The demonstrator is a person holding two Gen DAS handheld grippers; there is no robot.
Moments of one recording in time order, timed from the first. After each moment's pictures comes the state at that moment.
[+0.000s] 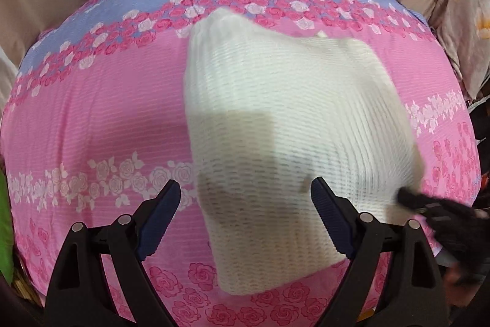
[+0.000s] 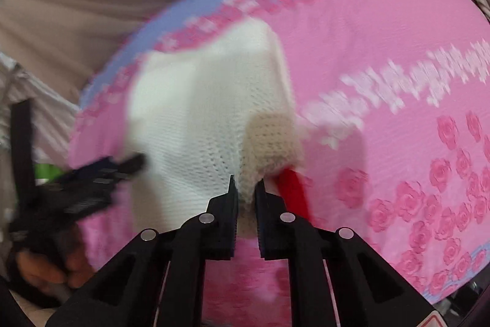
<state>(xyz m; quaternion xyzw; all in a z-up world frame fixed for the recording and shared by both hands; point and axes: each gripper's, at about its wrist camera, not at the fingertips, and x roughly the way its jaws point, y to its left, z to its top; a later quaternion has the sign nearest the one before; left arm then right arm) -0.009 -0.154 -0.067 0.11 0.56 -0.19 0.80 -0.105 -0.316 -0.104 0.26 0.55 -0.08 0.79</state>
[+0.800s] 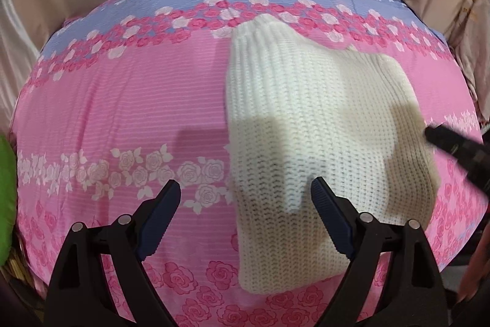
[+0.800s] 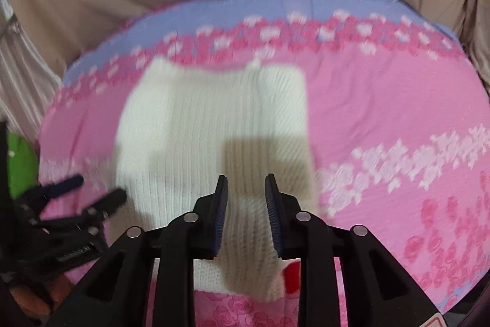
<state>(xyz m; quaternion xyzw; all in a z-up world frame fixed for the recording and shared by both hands) -0.008 -0.129 -0.062 0.09 0.54 -0.14 0.82 -0.052 -0.303 -0.034 0.15 0.49 -0.08 0.86</state>
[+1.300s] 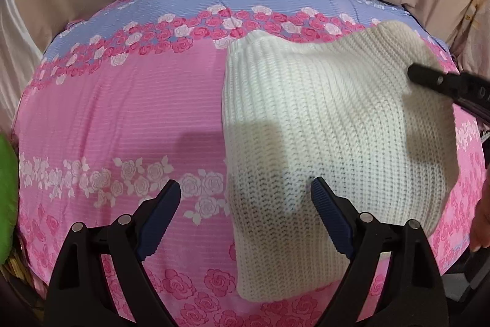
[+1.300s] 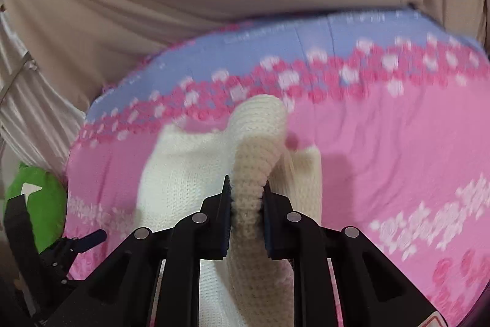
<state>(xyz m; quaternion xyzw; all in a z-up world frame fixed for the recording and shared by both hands) 0.002 -0.137 -0.056 0.08 0.54 -0.13 0.83 -0.005 -0.318 -0.034 0.18 0.45 -0.02 0.87</state>
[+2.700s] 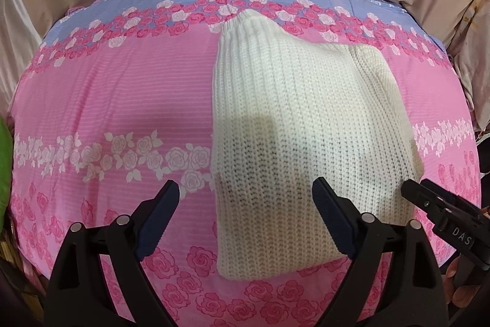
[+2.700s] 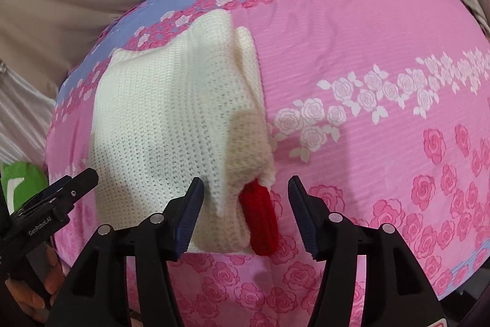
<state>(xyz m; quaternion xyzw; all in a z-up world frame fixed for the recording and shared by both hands) -0.023 -0.139 -0.059 0.06 0.55 -0.13 0.82 -0.102 -0.313 -0.088 0.23 0.53 -0.08 0.81</state>
